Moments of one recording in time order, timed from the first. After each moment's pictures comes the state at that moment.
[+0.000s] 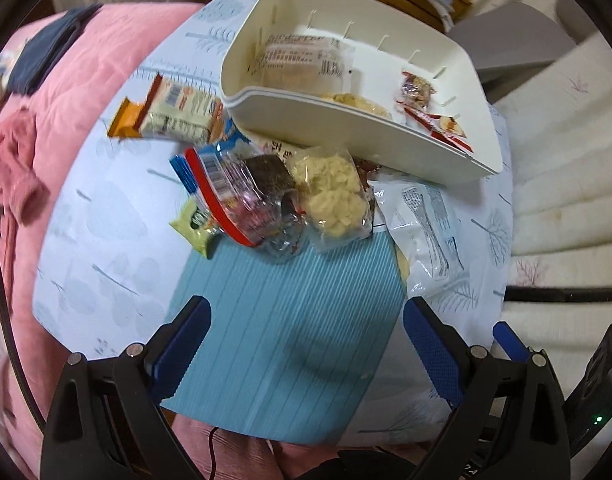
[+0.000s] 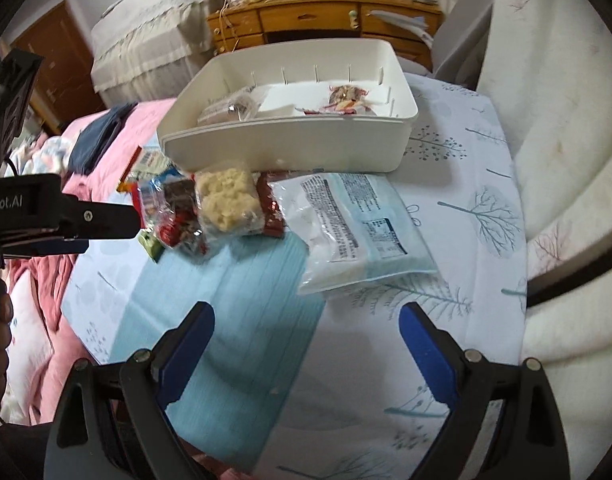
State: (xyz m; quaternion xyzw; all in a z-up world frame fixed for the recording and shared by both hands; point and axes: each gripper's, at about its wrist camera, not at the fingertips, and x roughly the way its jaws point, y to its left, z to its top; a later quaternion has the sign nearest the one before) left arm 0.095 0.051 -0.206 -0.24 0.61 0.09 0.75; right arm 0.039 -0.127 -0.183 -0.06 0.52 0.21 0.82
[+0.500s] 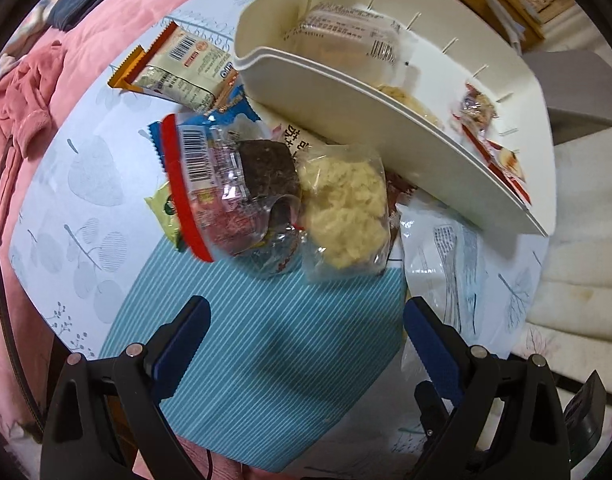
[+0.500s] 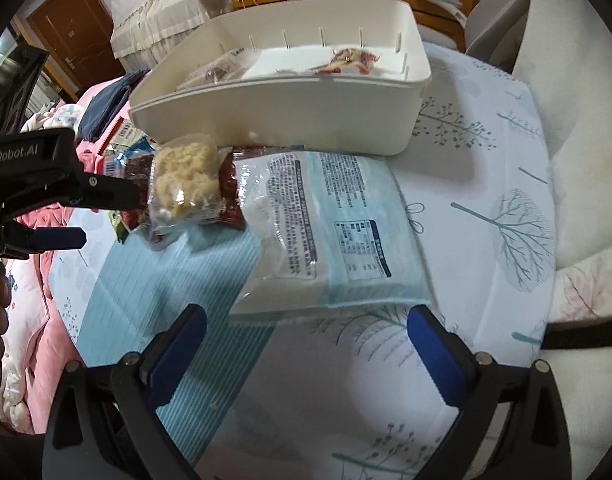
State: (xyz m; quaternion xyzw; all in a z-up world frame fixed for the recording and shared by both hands) left arm 0.134 0.044 -0.253 -0.30 0.62 0.18 0.70; right arm 0.094 -0.139 -0.227 -0.09 0.56 0.26 0.78
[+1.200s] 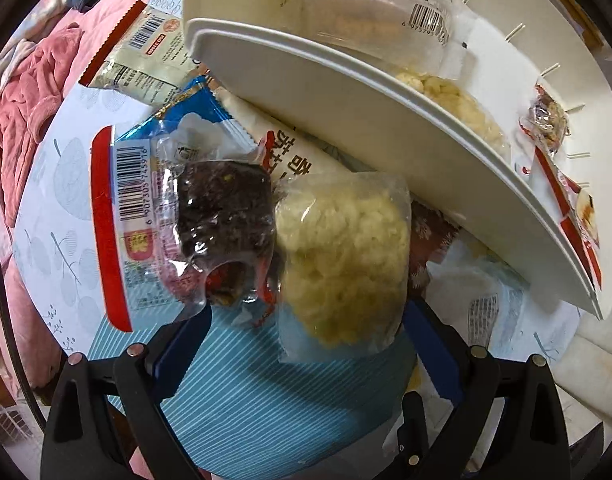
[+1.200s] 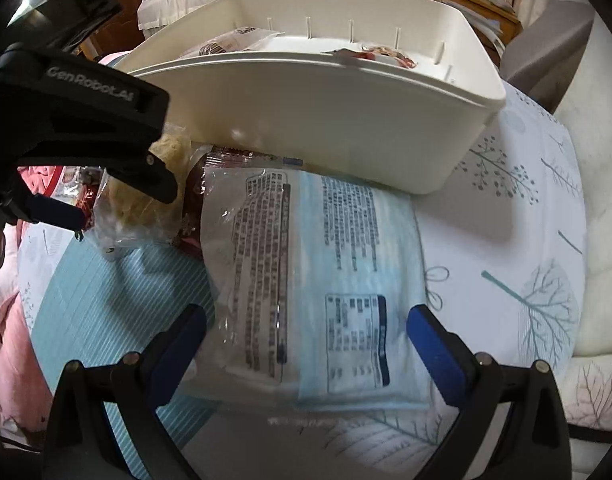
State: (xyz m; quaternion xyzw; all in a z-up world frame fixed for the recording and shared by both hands) left arm 0.203 0.043 -0.306 -0.29 0.66 0.25 0.64; right arm 0.134 -0.111 -0.266 -0.16 0.52 0.29 0.79
